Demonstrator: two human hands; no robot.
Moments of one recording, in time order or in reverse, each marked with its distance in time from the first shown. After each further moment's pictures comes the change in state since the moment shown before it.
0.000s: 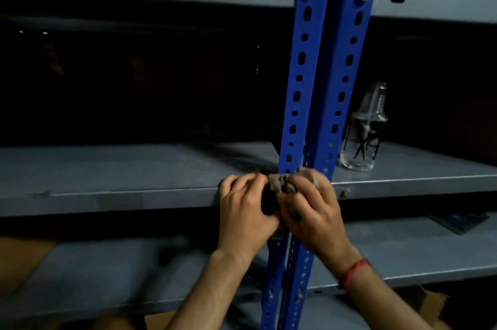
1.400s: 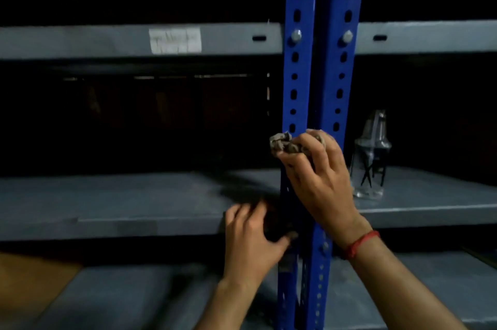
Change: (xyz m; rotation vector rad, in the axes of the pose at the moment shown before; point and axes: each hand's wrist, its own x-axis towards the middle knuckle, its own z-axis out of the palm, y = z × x) left_hand -0.004 0.006 -0.003 0.072 -0.078 -0.142; right_hand 0.088 0.032 -0.007 -0.134 0.162 -0.074
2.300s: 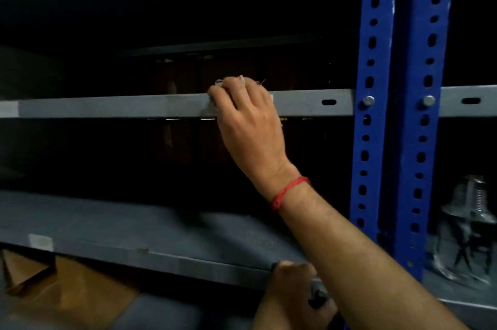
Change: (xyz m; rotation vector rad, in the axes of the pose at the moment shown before) left_hand 0.025 -0.043 -0.021 -0.166 -0.224 -0.029; right_hand 0.230 -0.113 0.067 0.171 0.166 0.016
